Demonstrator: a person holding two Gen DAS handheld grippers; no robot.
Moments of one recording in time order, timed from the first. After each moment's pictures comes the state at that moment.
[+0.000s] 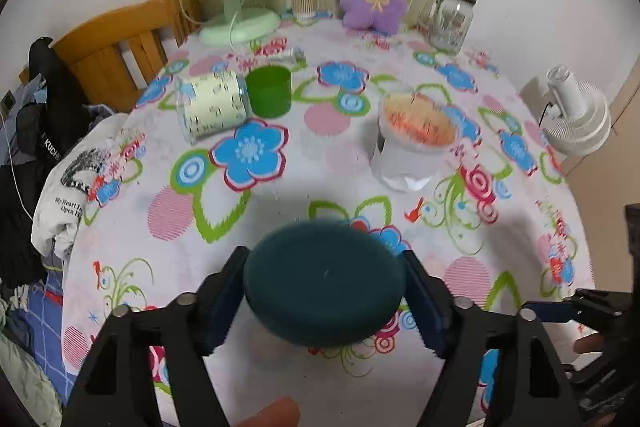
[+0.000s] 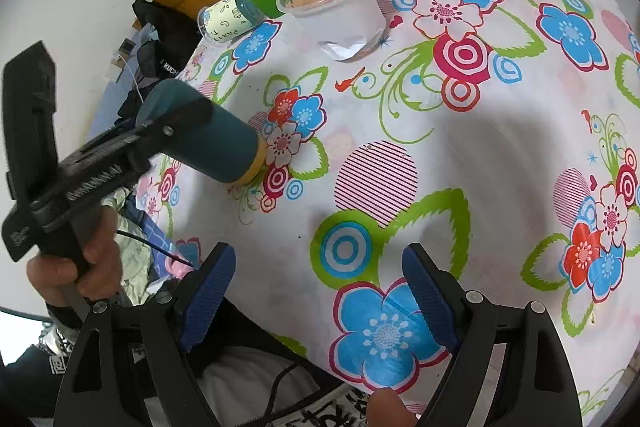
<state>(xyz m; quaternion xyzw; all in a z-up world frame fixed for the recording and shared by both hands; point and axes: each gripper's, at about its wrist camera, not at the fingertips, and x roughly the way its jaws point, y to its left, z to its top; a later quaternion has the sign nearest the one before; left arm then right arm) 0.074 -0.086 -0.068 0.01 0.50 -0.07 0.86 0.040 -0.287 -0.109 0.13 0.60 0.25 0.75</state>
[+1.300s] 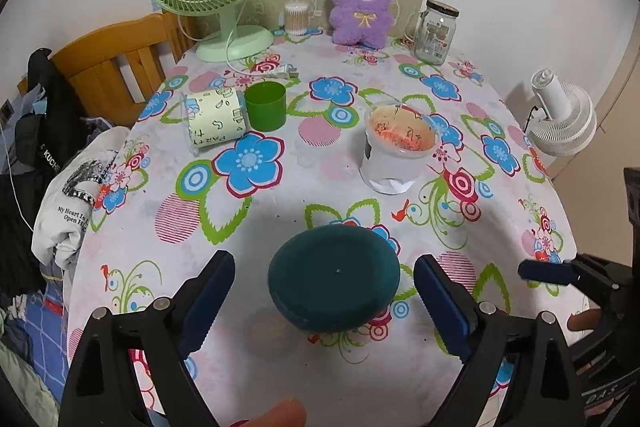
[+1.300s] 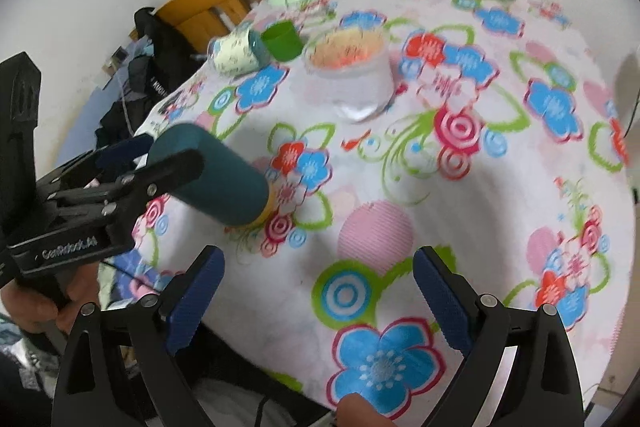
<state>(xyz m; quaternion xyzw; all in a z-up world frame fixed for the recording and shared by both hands) 0.053 -0.082 -0.047 0.01 0.47 -0.09 0.88 0.039 -0.264 -0.080 0.07 0.53 0.21 0.82</state>
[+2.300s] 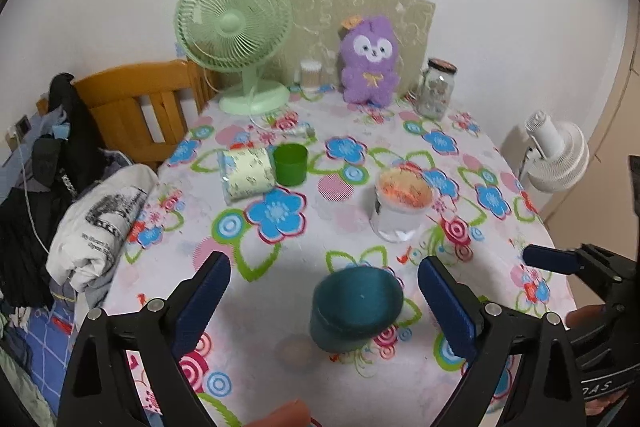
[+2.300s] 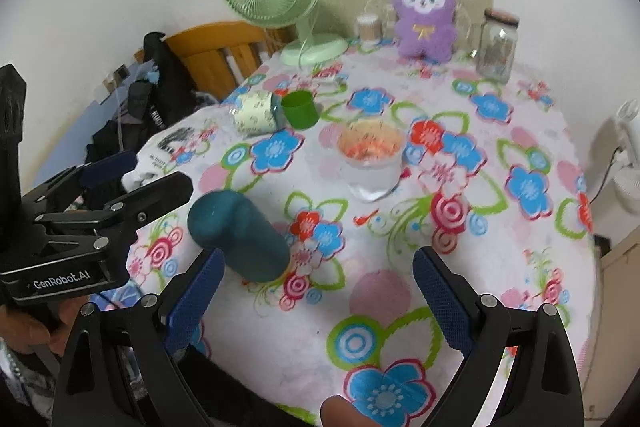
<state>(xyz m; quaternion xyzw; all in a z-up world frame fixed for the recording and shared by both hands) 0.031 -0.056 -0.001 0.00 0.39 -0.08 0.92 0.029 -0.235 -0.024 0.02 0.44 0.19 0.88</state>
